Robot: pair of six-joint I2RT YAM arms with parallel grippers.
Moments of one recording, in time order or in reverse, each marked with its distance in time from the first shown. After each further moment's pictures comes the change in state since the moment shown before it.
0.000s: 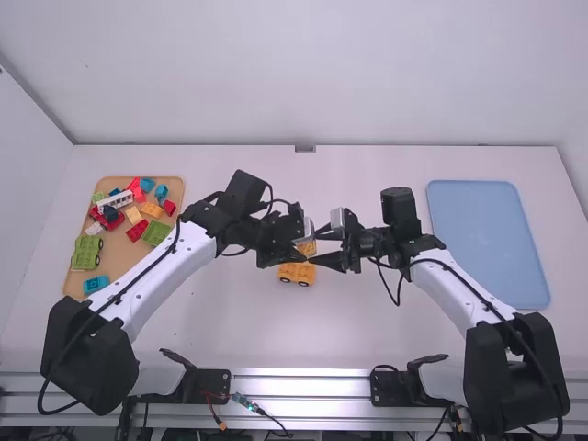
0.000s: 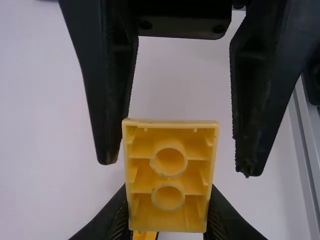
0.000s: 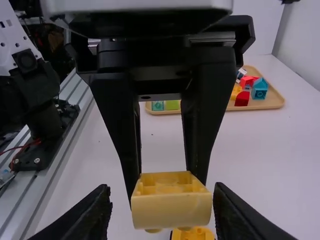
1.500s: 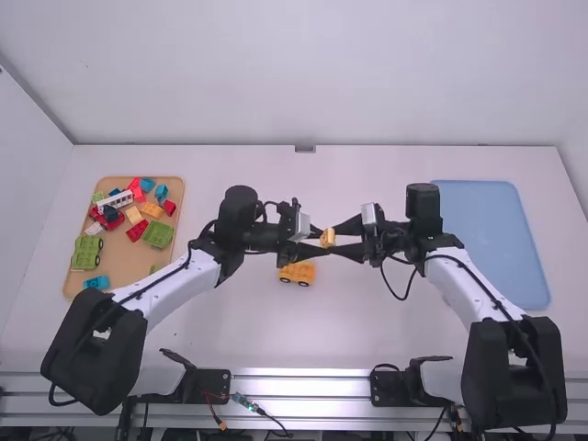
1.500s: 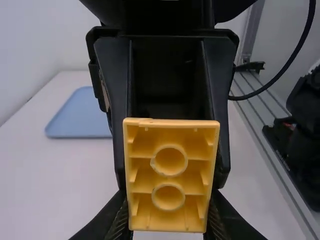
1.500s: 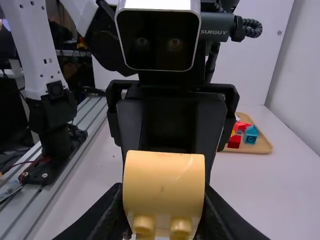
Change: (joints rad) left arm -0.001 0.000 -0.357 1.066 0.369 -0.478; right arm -0.148 0.000 0.003 0.023 -0.267 -0.097
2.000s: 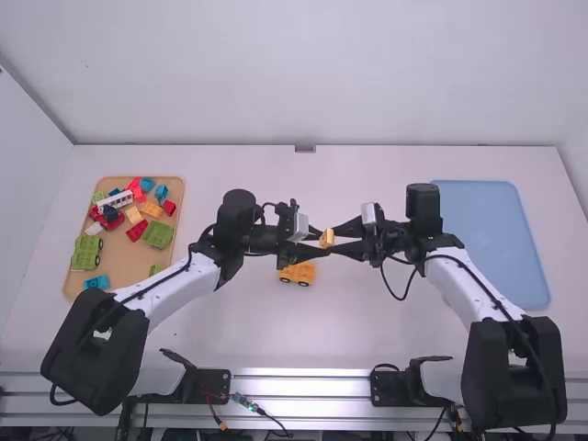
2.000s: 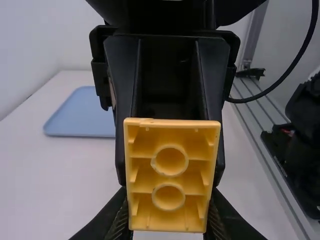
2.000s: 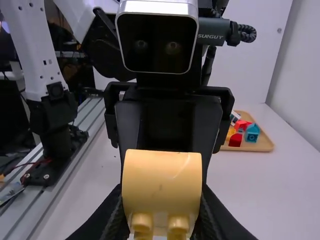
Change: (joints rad) left arm 0.000 0.000 -0.035 0.074 -0.005 -0.071; right arm 0.000 0.000 0.000 -0.002 0.004 0.014
